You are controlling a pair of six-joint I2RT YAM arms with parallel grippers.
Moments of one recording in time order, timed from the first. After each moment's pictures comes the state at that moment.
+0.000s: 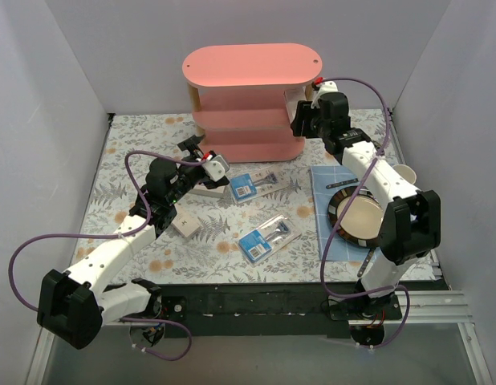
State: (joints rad) left arm -0.47 1.11 0.78 0.30 0.22 0.73; right arm 0.35 1.68 1.46 -0.19 0.00 0.22
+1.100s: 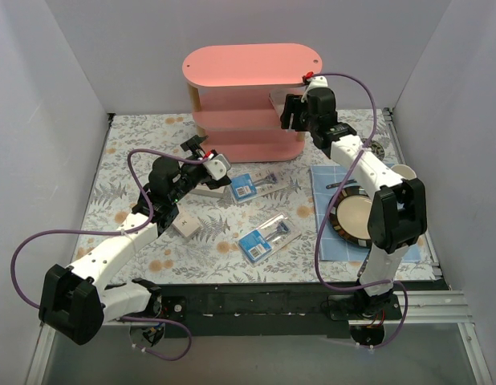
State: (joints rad) left arm -0.48 1.14 0.78 0.32 0.23 0.70; right arm 0.40 1.82 1.58 -0.13 0.07 0.26
